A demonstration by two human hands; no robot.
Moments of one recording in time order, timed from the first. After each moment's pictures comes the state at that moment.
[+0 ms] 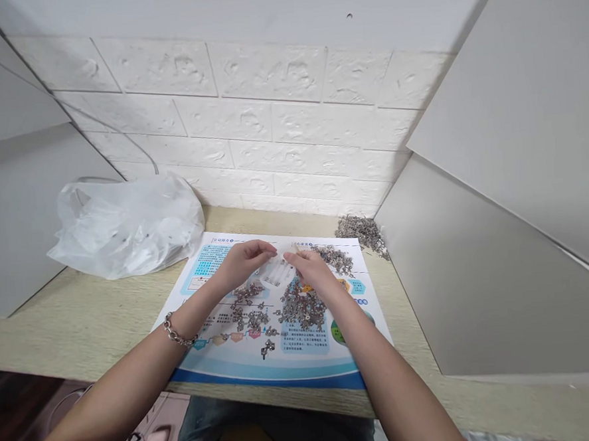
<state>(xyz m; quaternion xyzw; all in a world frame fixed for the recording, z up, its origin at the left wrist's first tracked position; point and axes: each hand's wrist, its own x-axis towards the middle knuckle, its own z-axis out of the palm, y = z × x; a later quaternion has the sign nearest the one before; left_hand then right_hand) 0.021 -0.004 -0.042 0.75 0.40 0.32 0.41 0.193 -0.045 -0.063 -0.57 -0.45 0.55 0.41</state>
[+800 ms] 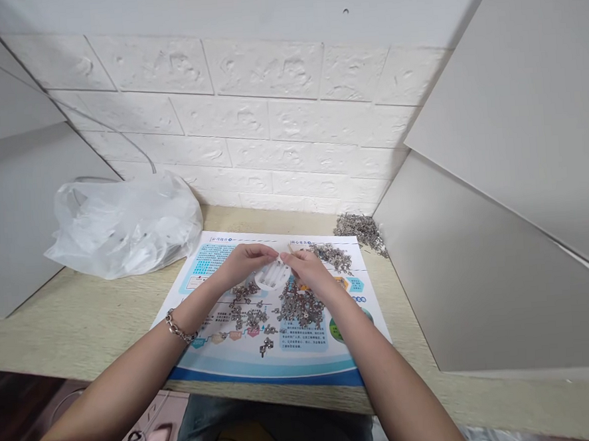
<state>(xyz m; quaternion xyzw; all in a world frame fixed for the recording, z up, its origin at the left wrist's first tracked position) 0.024 0.000 -0.050 0.69 0.39 0.29 0.54 0.191 -0.046 -0.061 -0.56 -0.44 0.58 0.39</state>
